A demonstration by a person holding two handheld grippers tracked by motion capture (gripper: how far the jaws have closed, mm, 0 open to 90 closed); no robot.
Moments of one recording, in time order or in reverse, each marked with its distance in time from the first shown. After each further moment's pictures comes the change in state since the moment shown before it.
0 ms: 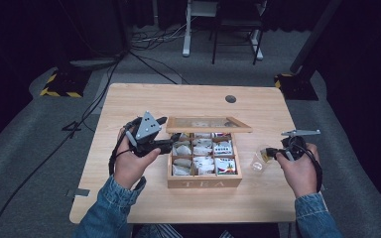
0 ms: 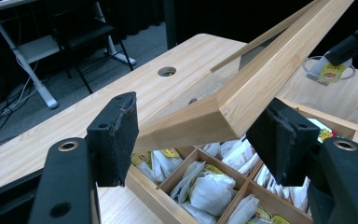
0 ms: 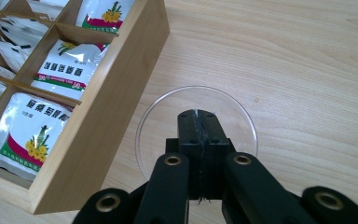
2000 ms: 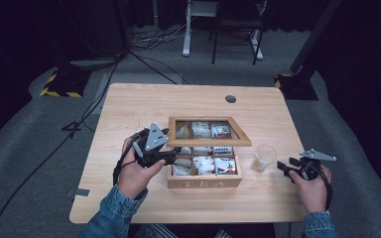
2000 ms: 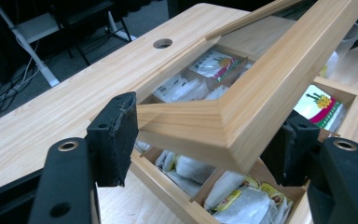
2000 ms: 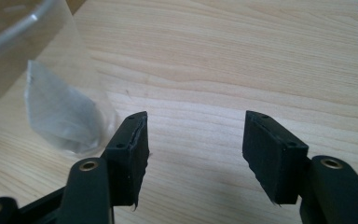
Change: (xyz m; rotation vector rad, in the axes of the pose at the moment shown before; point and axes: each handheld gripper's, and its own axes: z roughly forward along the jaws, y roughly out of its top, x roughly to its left) left arm -0.026 -0.016 0.004 0.097 0.036 0.032; right arm -0.078 -0.085 0.034 -0.164 -0.067 0.000
